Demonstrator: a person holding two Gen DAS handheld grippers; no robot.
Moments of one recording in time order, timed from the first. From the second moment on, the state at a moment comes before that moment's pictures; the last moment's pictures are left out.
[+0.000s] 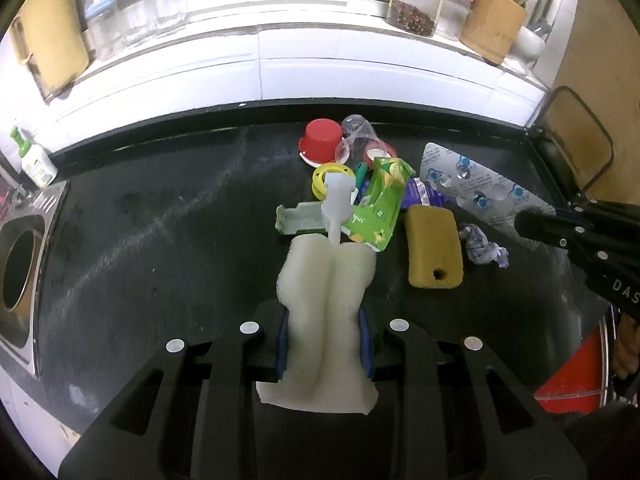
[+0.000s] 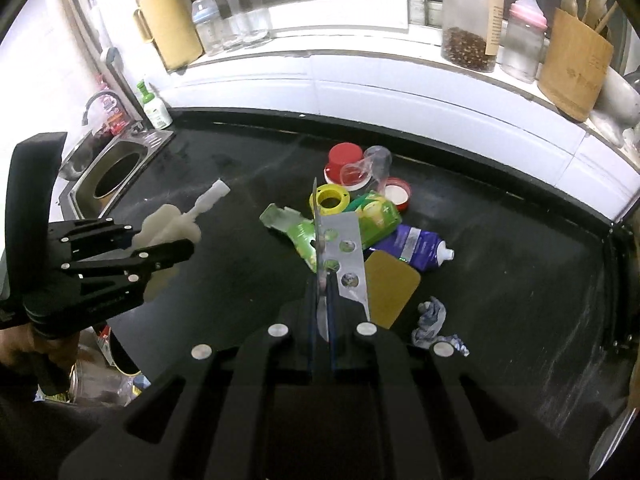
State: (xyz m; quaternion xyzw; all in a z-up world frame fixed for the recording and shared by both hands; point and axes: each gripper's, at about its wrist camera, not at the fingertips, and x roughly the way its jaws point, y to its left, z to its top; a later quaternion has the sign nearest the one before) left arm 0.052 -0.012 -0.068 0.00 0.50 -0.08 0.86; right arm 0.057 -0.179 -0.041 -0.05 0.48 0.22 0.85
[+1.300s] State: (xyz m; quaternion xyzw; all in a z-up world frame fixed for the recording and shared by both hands) left arm -0.302 0.379 -0.199 -0.31 0.47 0.35 0.75; right arm -0.157 0.376 -0.143 -0.27 0.52 0.62 0.52
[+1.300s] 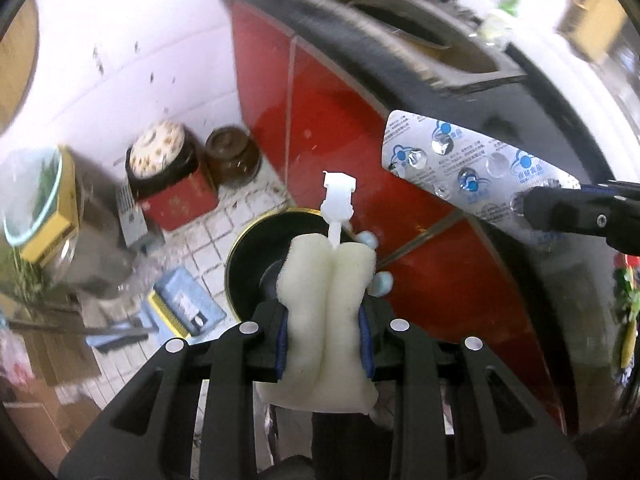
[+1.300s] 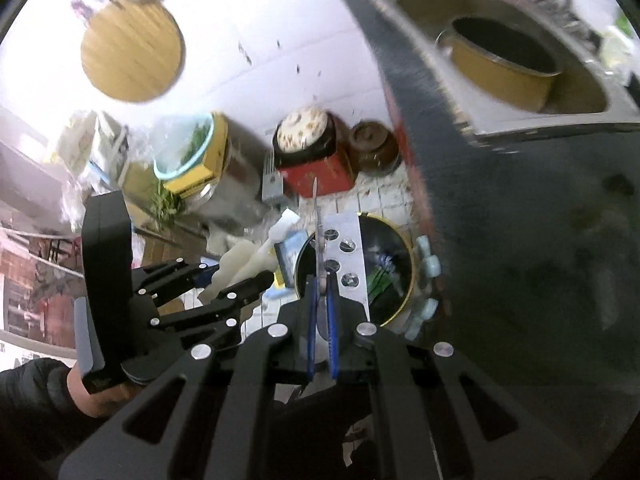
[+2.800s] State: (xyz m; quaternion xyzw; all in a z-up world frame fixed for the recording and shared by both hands) left arm -0.039 0.171 -0.068 -0.08 0.44 0.03 0.90; right arm 0.024 0.018 -0.012 -0.11 0.47 0.32 0.82
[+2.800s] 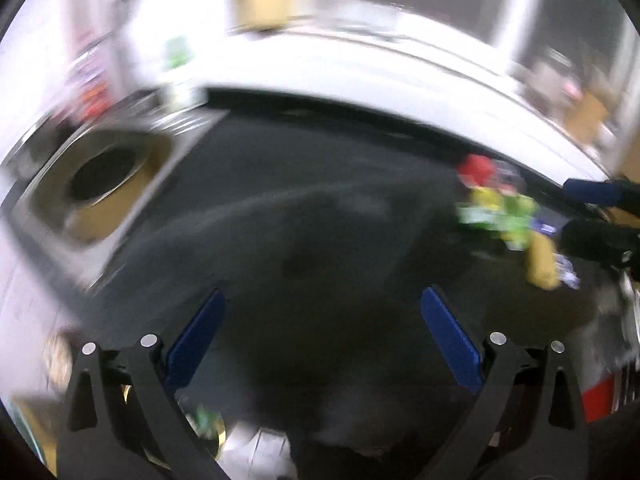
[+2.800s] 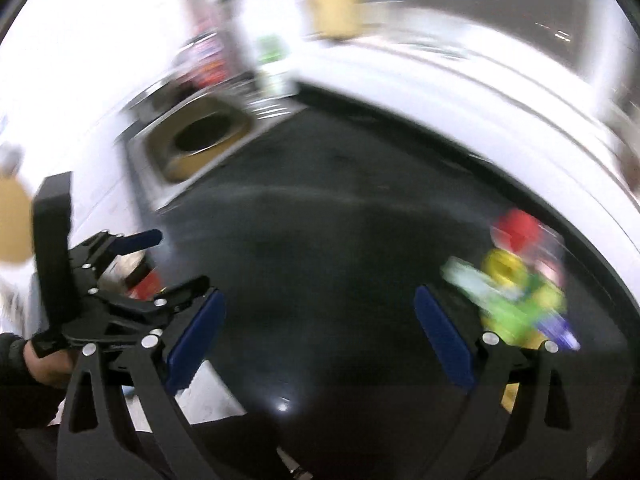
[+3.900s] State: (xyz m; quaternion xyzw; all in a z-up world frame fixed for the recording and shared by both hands) left arm 0.085 -0.071 -0.080 0.08 0.45 -0.19 0.87; right arm 0.034 -0.262 -0.073 -0.01 0.50 0.12 0.85
